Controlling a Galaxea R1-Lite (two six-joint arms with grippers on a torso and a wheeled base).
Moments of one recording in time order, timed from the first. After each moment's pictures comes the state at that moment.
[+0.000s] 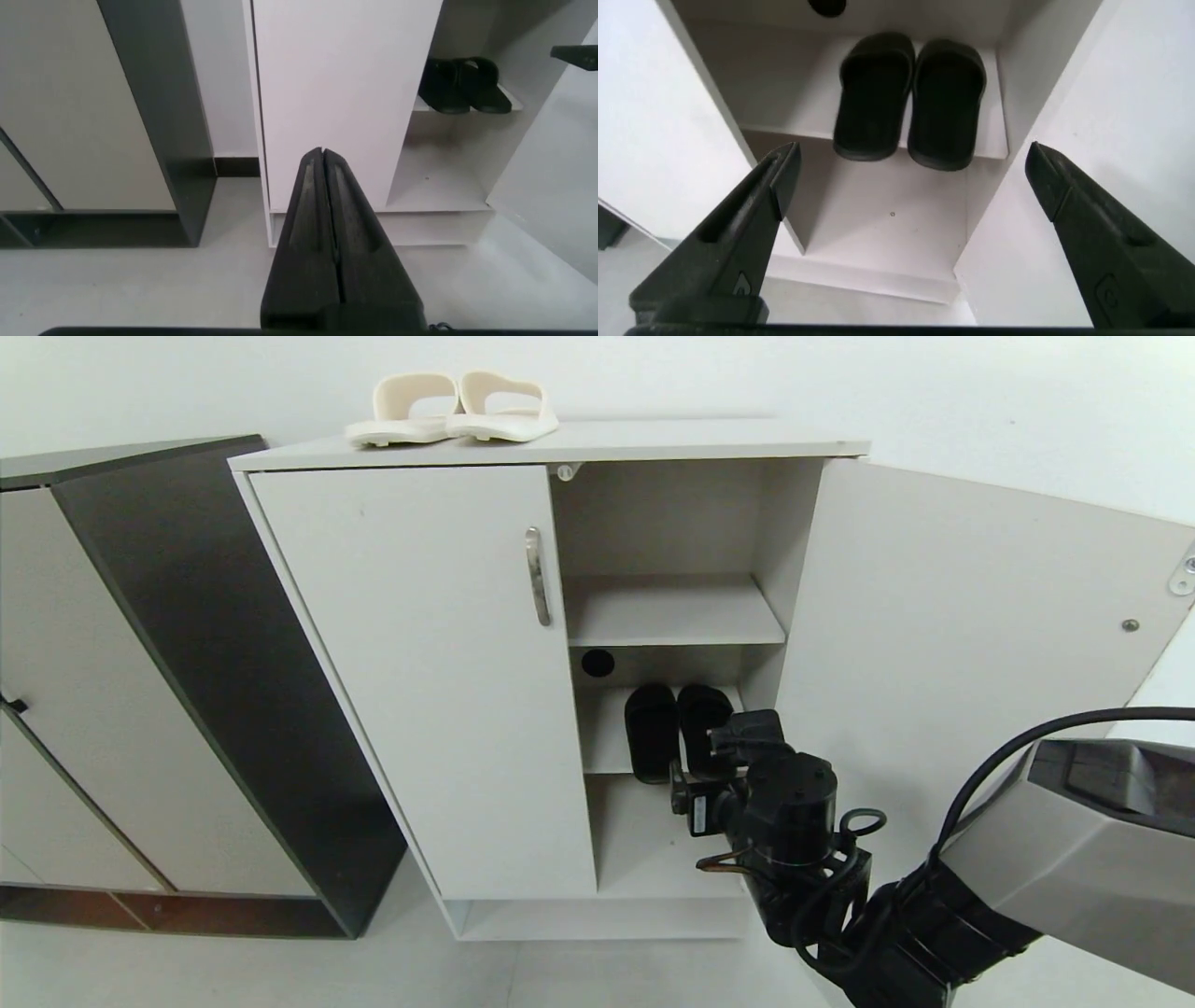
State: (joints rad) left arm 0.00 0.00 0.00 0.00 0.03 0.00; right arm 0.81 2.16 -0.87 -1.20 -0.67 0.06
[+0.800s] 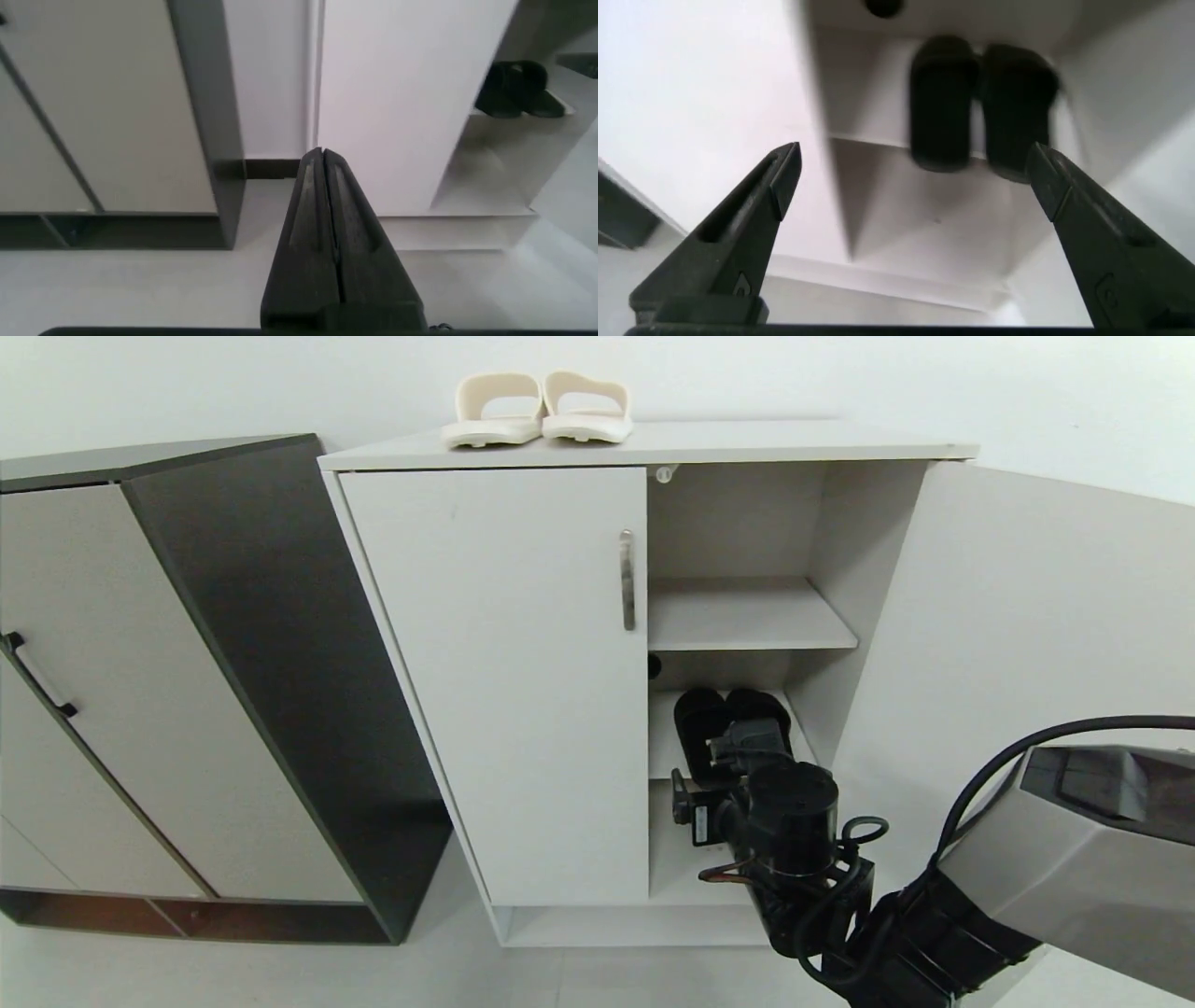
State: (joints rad) left arm 0.00 0.00 0.00 0.00 0.03 0.00; right arm 0.81 2.16 -0.84 -1.22 -0.67 0.06
